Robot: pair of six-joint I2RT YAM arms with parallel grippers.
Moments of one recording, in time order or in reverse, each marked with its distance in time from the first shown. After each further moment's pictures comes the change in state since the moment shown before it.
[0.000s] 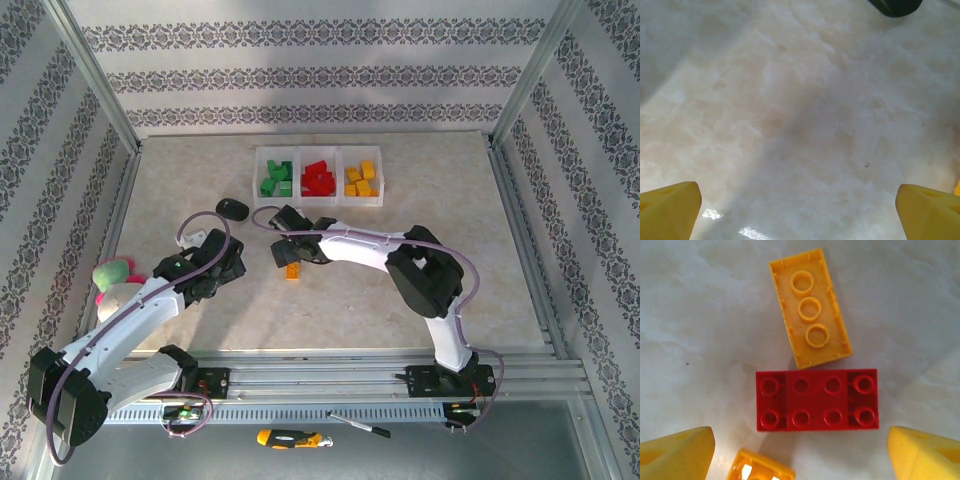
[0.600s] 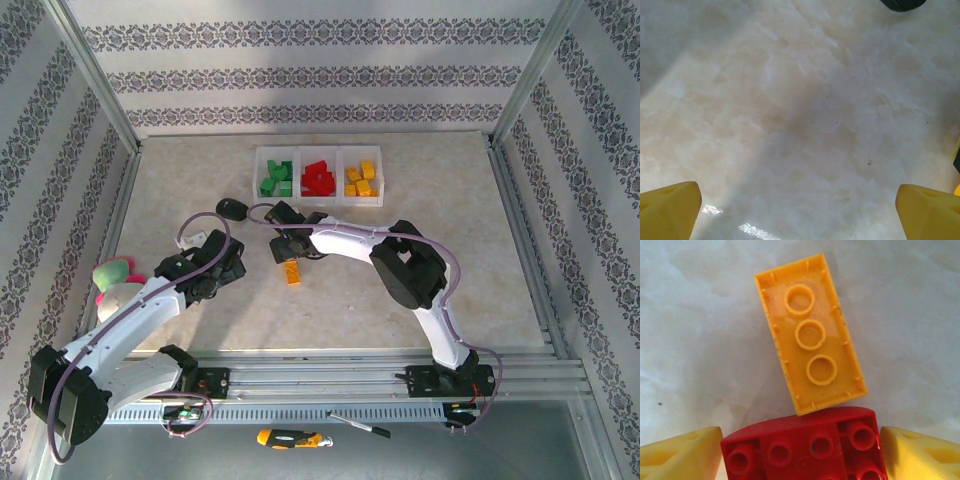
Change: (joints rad) left arm 0.000 0.013 -0.001 -0.002 0.010 -0.014; right arm -0.032 0.113 0.111 -0.030 -0.026 -0.018
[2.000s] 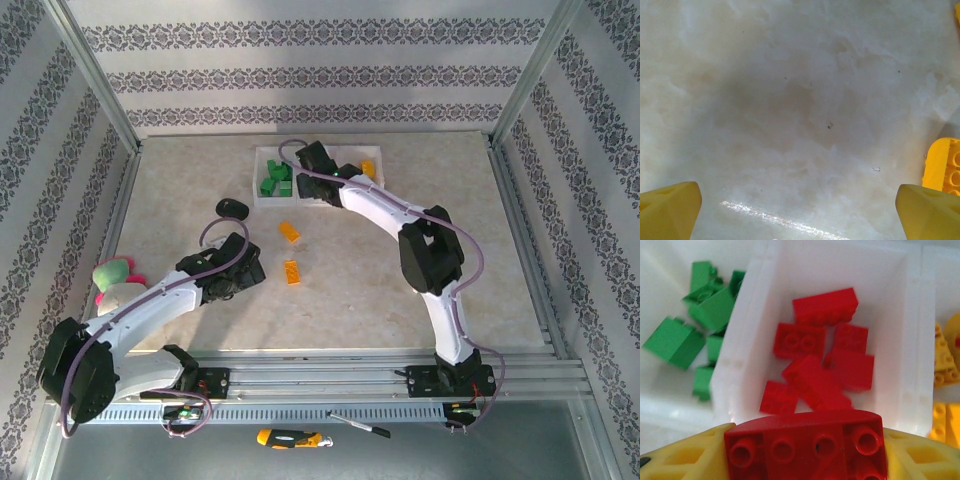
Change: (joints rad) left arm -0.077 0.126 -0.040 0.148 0.145 -0.042; right arm -0.237 0.017 0.290 0.001 0.090 -0.096
